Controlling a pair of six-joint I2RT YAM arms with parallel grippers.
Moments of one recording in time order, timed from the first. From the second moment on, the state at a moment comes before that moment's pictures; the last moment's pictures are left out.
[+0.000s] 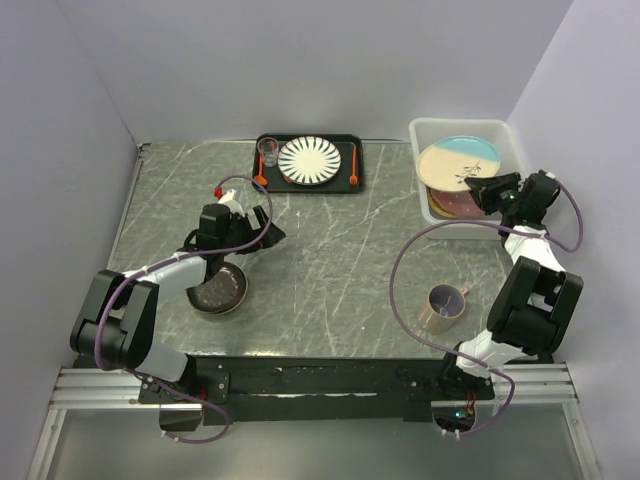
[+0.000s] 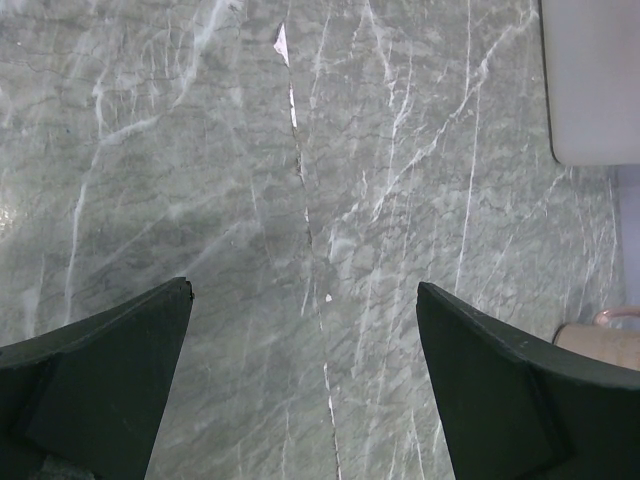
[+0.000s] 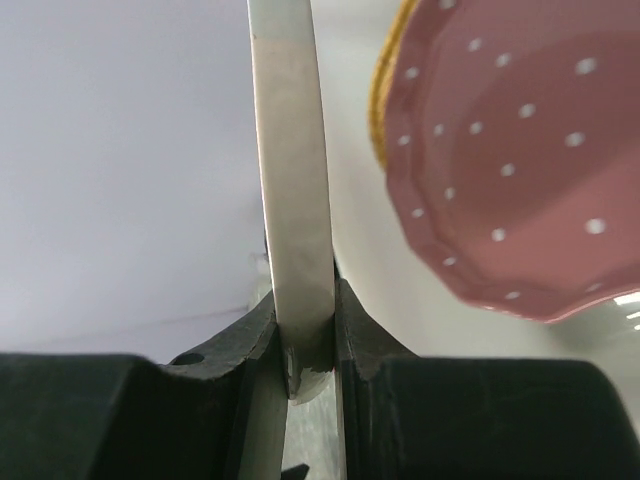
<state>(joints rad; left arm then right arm) -0.30 1.47 0.67 0.29 0.28 -0.60 -0.44 1.54 0.98 0.21 -0.55 1.07</state>
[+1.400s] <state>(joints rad) -0.30 1.46 0.67 0.29 0.26 -0.59 -0.49 1.70 1.04 0.21 -0.49 1.06</state>
